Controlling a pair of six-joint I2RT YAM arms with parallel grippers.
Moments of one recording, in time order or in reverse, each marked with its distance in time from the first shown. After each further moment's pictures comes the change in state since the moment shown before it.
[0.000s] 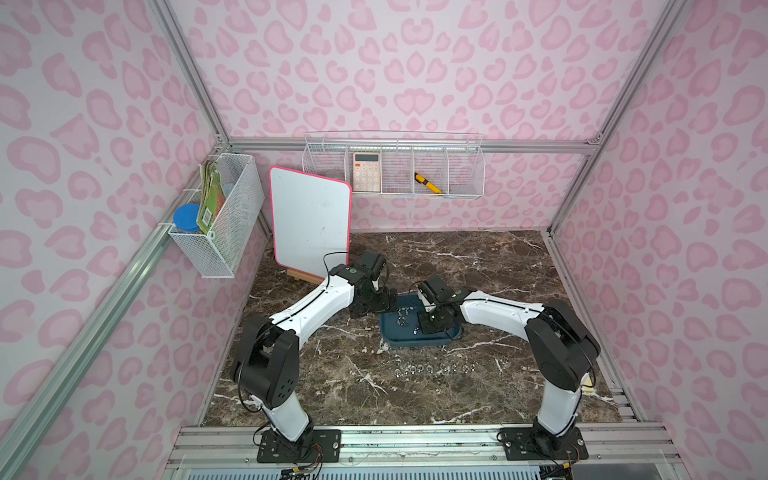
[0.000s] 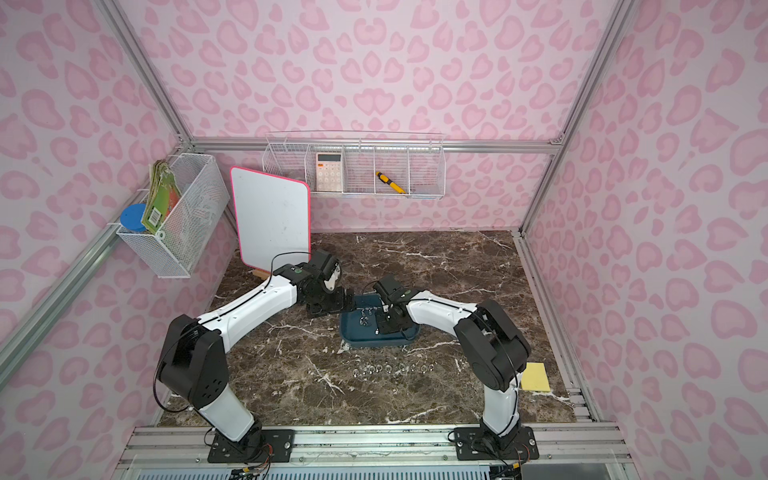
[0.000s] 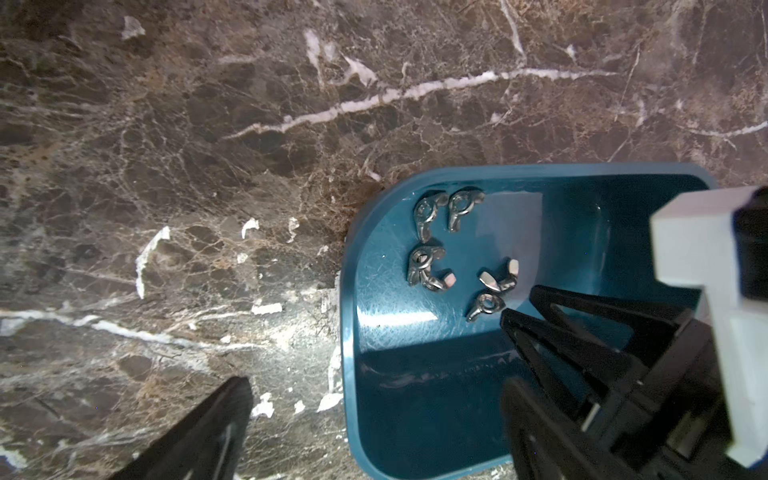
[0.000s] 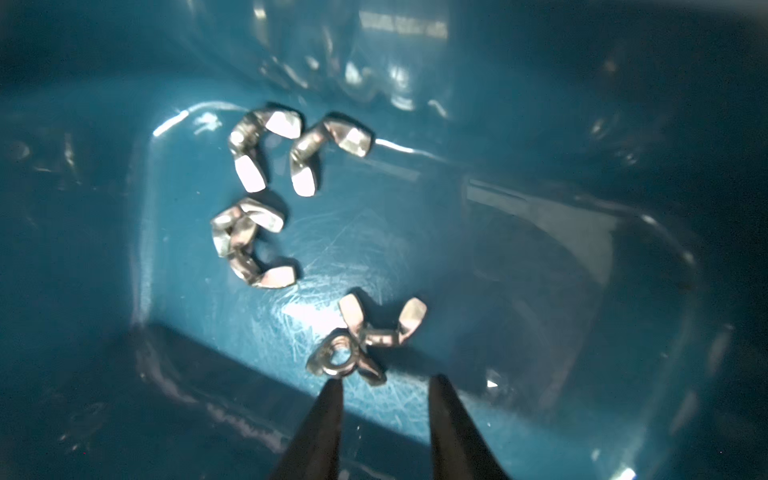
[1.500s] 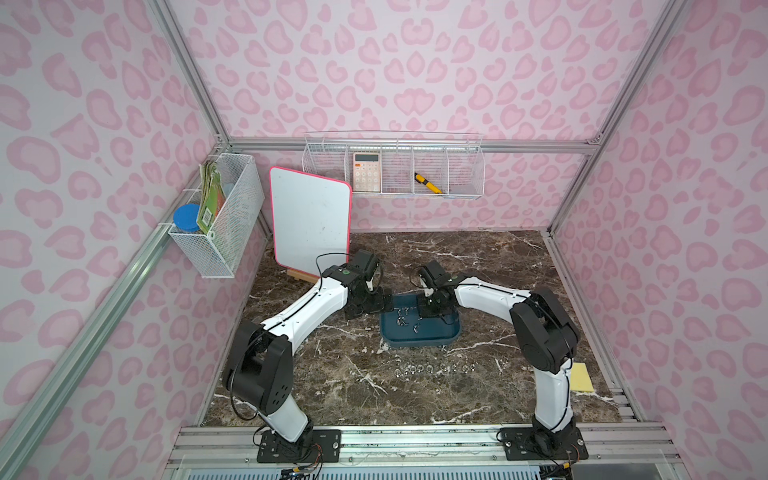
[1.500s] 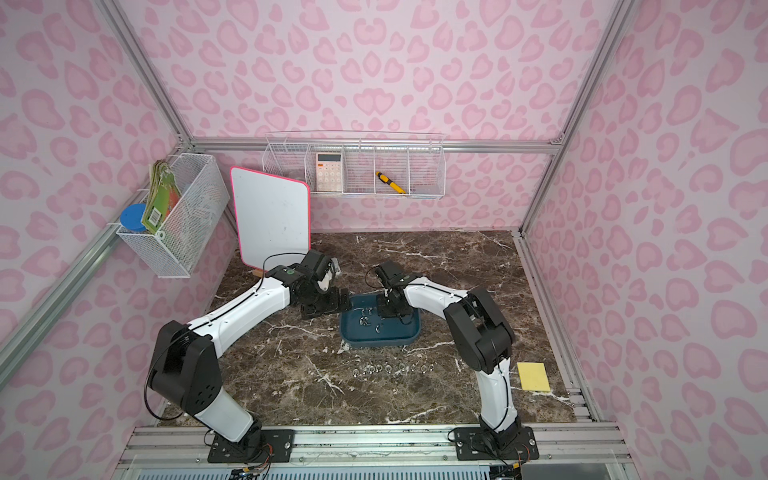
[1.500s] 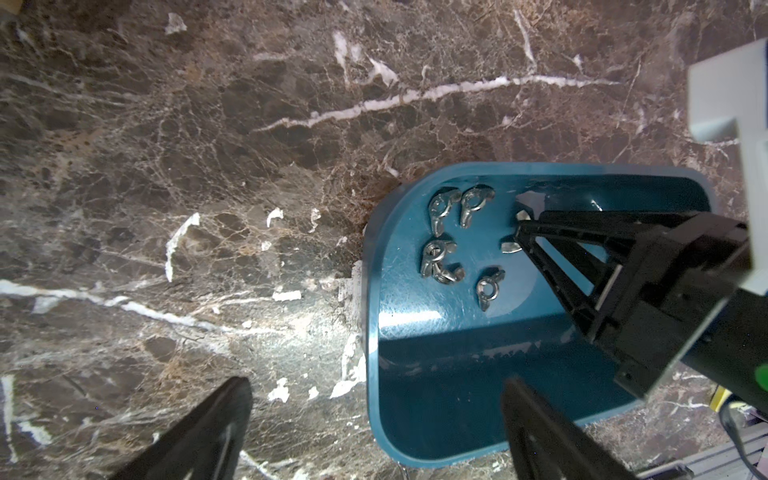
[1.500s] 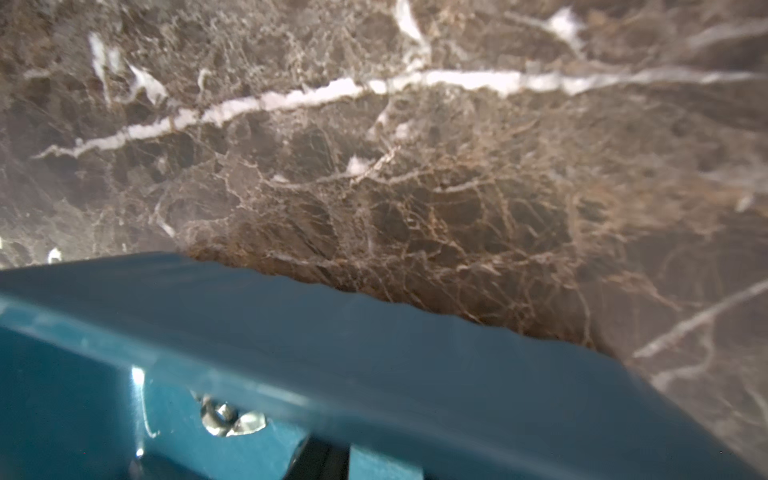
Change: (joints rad) left arm 0.031 -0.050 -0.033 -0.008 0.006 0.000; right arm -0.082 0.150 0.180 -0.017 -0.003 0.057
